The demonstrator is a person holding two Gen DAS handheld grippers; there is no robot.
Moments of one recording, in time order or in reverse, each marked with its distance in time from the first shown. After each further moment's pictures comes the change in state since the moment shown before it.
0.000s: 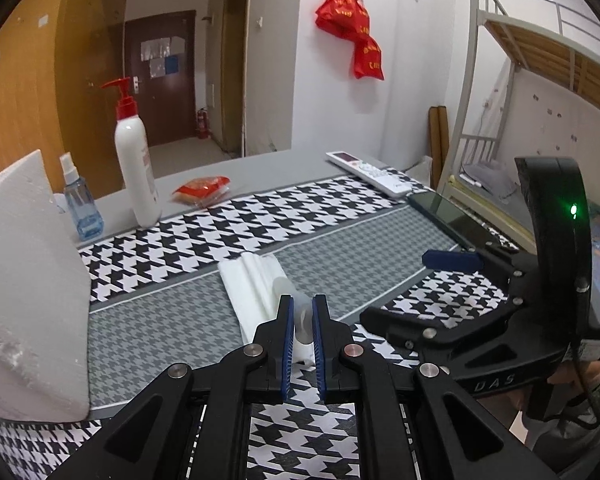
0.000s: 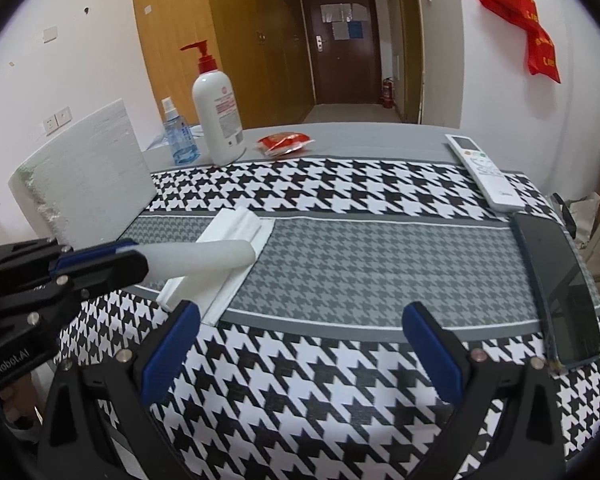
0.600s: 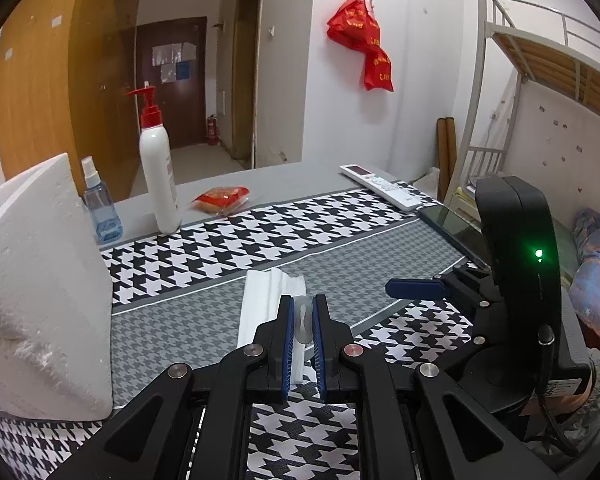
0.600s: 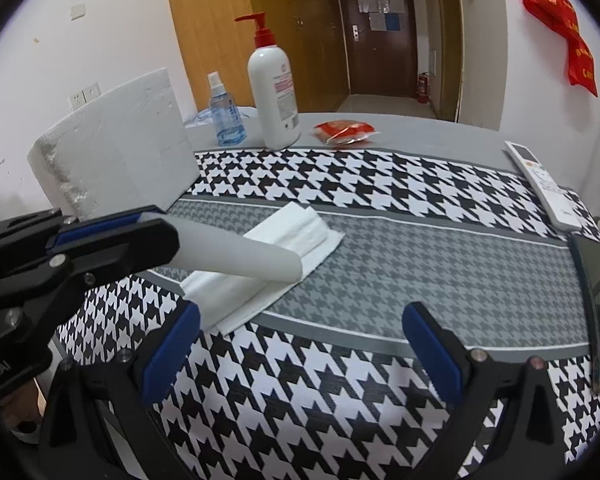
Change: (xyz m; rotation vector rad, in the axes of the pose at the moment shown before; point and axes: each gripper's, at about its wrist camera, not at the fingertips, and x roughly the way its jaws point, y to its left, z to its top) left arm -0.015 0.014 0.000 -0.021 -0.033 0.022; right arm 0.024 0.043 0.006 -0.075 0.051 0.093
